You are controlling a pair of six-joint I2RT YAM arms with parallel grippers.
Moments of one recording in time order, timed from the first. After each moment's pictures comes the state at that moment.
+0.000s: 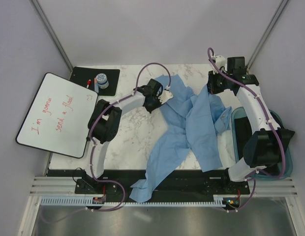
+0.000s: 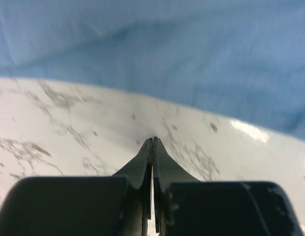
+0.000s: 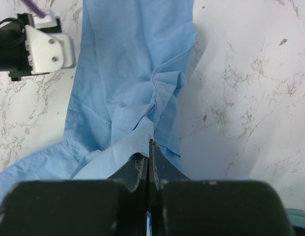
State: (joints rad) left arm -0.58 2.23 1.72 -0.54 0.04 0.55; right arm 0.04 1.59 1.52 -0.71 -0.41 -0.15
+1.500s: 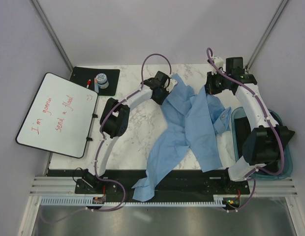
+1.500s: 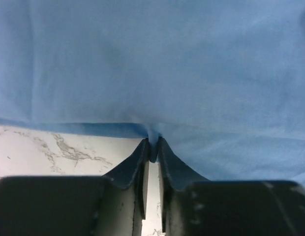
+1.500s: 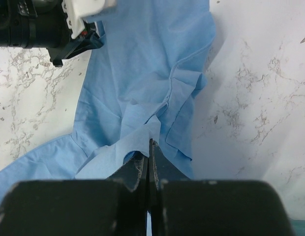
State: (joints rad) left arm -0.58 2.42 2.04 -0.61 0.06 0.22; right arm 0.04 1.62 1.52 -0.71 -0.46 -0.15
